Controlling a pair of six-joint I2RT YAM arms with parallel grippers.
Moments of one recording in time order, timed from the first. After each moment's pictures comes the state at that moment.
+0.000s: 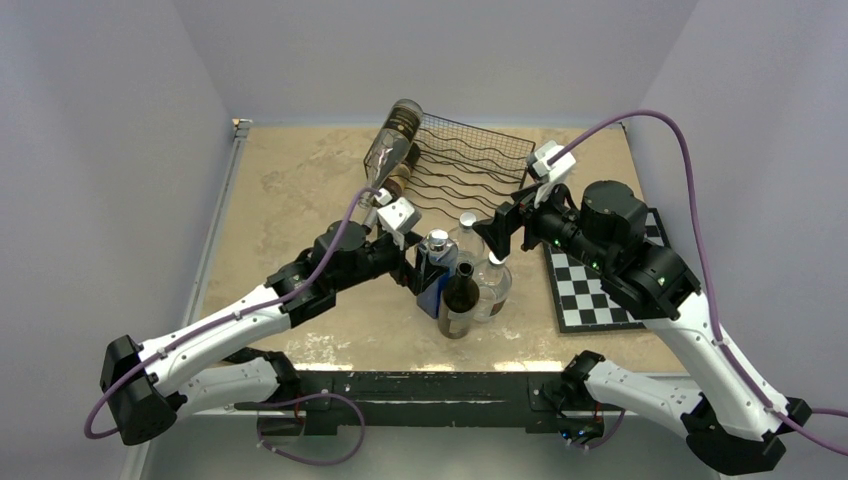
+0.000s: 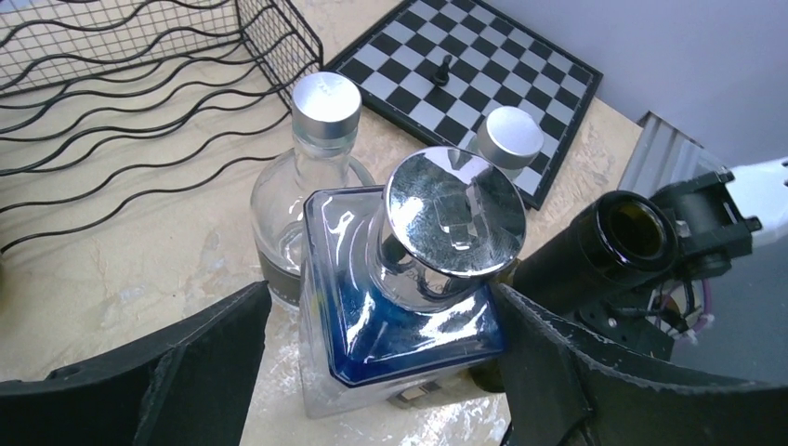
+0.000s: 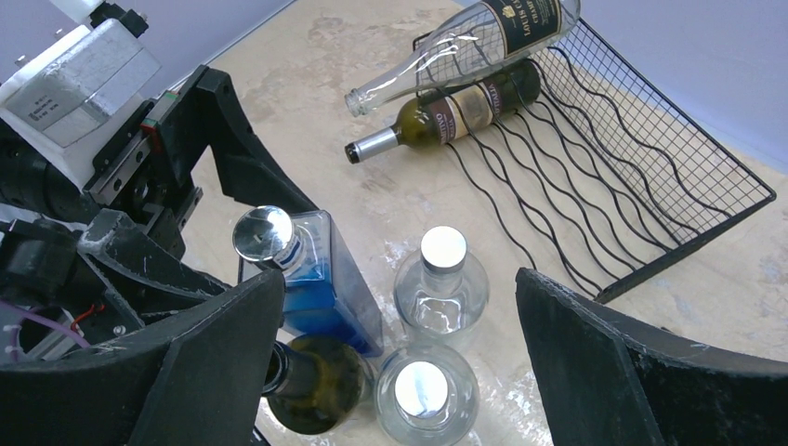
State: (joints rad) left arm -0.91 1.03 0.82 -0.01 0.08 -0.21; right arm 0.70 0.92 1.32 -0.63 -0.03 0.07
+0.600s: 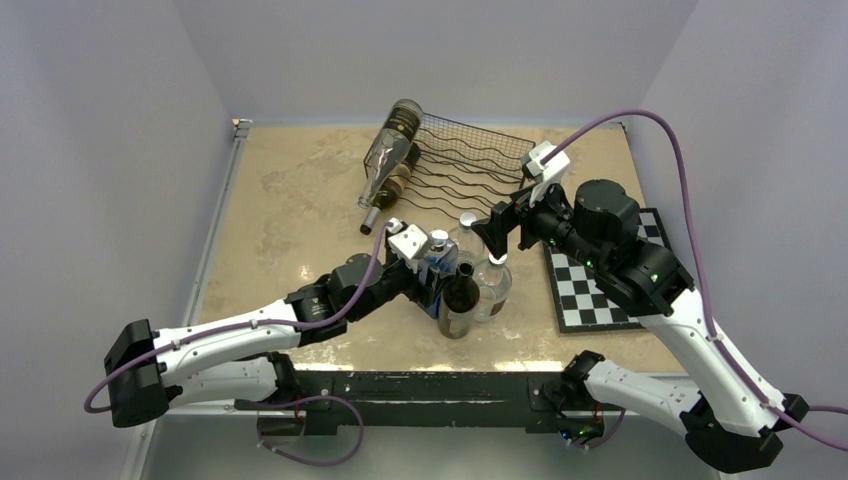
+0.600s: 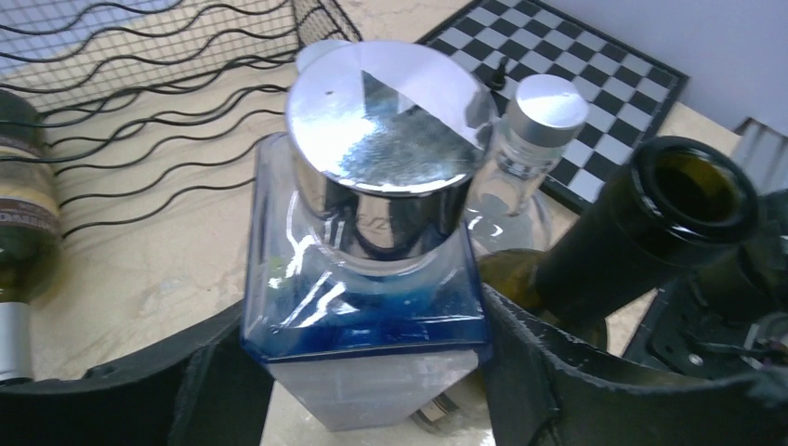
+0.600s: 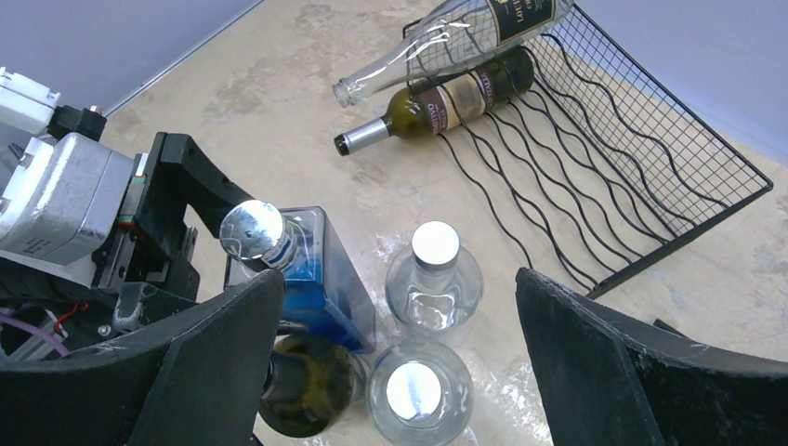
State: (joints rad) left arm -1.10 1.06 0.69 0.19 -0.26 -0.13; right arm 0.70 0.93 1.30 -0.63 -0.02 0.07
